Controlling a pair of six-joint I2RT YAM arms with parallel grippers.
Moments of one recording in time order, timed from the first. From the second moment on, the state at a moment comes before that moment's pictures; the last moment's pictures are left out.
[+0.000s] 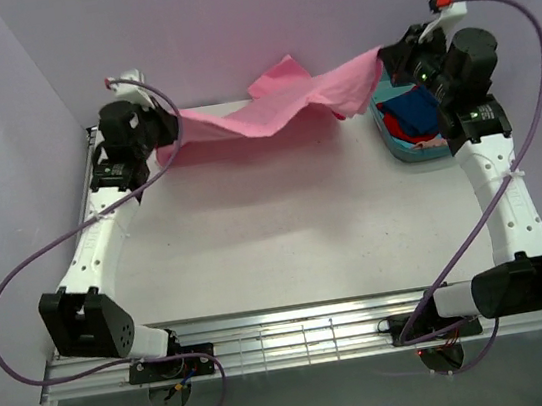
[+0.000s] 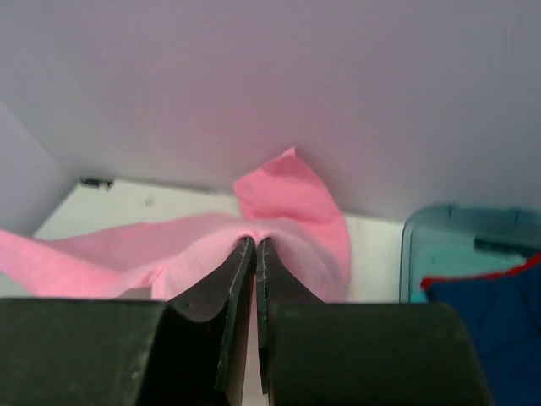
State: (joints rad) left arm -0.16 1.40 1.50 -0.19 0.12 -0.30; right arm 0.07 1.34 1.63 -0.16 -0.29 0.21
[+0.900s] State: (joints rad) left arm -0.31 1.43 1.09 -0.91 -0.03 -0.47; right arm 0.71 1.19 1.02 -0.92 0.03 0.45
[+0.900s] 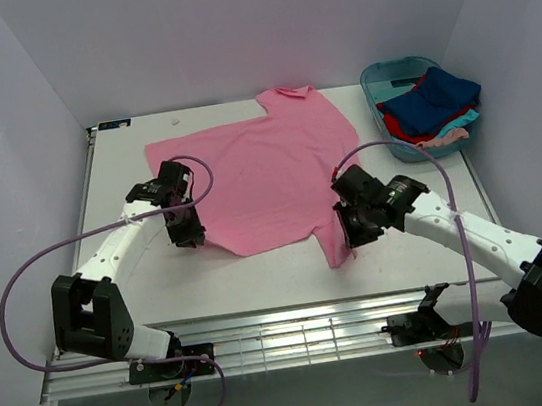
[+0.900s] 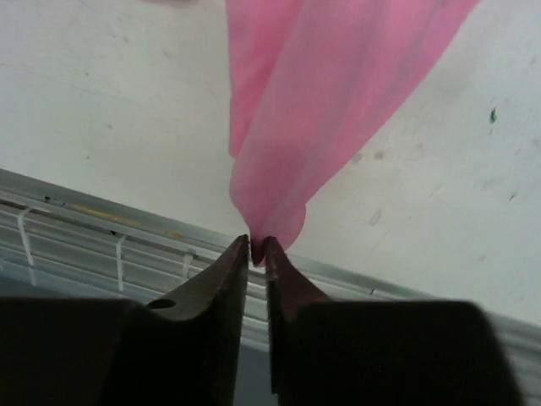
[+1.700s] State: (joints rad) left arm -0.44 1.54 1.14 -0.68 -0.12 -0.56; right arm 0.90 1.42 0.97 -0.88 0.44 0.67
